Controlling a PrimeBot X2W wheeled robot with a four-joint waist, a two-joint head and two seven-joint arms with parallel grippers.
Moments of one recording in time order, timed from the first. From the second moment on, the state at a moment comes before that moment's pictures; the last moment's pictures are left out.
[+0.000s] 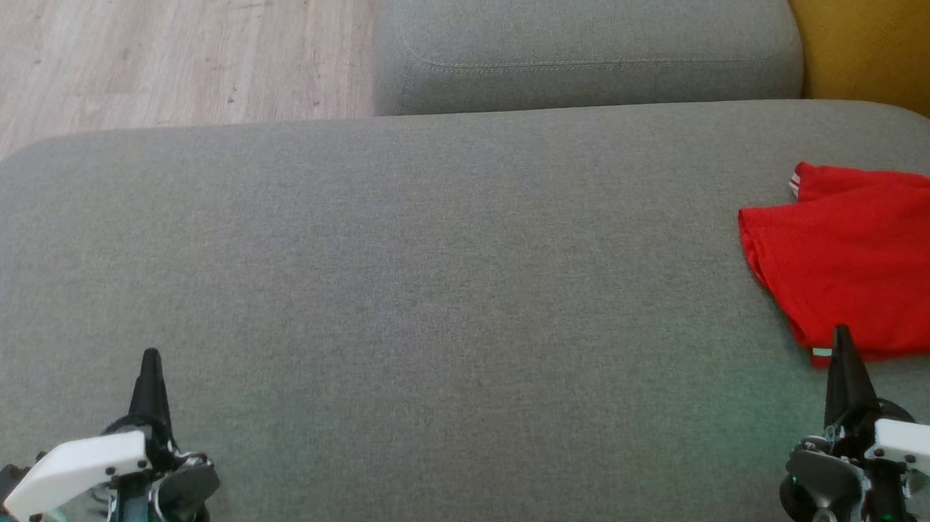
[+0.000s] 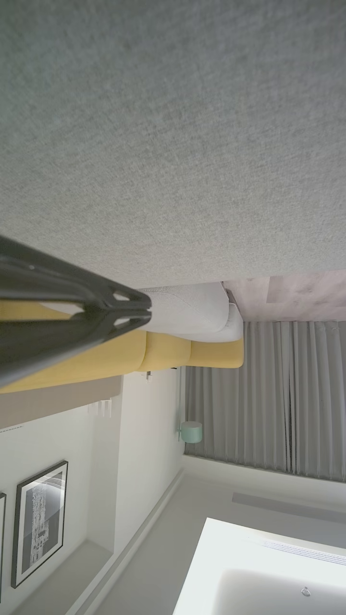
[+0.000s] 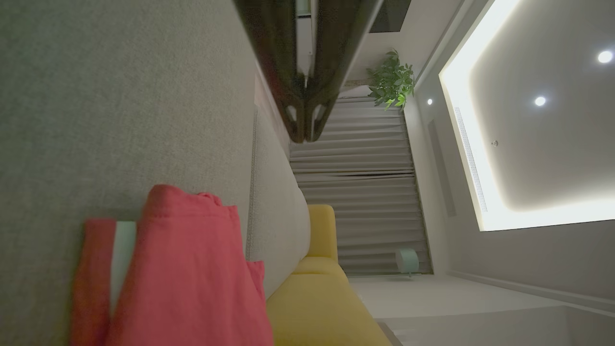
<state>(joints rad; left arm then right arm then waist) -0.06 0.07 0.04 0.27 -1.64 -0.12 0.08 -0.06 -0.05 -0.11 0.28 1.63 0.12 0.09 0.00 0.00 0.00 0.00</state>
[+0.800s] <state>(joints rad) -0.06 0.06 0.05 0.27 -1.64 -0.12 0.09 -0.06 -0.05 -0.11 0.28 1.63 0.12 0.09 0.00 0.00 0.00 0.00</state>
